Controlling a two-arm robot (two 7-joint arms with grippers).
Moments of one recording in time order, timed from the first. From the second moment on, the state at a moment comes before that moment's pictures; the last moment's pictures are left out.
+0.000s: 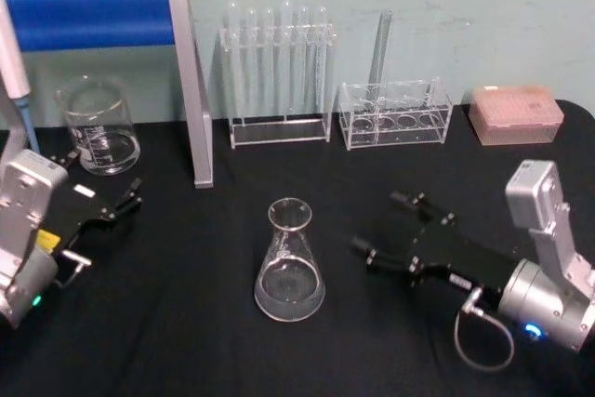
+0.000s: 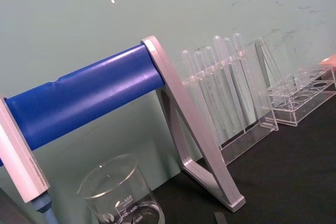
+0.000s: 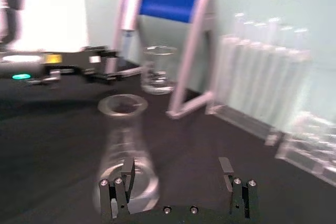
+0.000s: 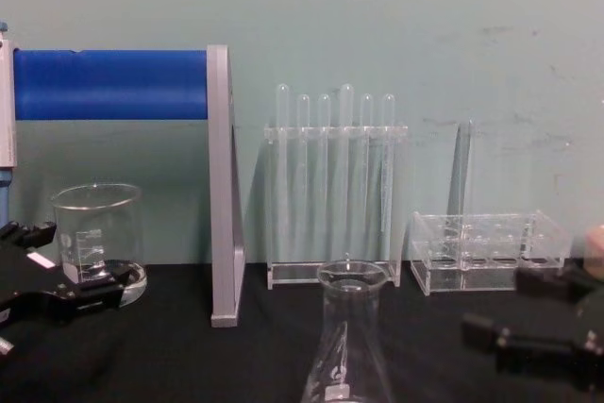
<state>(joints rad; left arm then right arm) -0.20 0.60 0.45 -1.41 -0.25 -0.12 0.03 0.06 0.58 -0.36 -1.62 0.44 -0.07 0.50</state>
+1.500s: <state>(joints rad) -0.20 0.60 0.45 -1.41 -0.25 -0.12 0.03 0.22 0.26 -0.30 -1.29 -0.02 -0.12 -0.03</state>
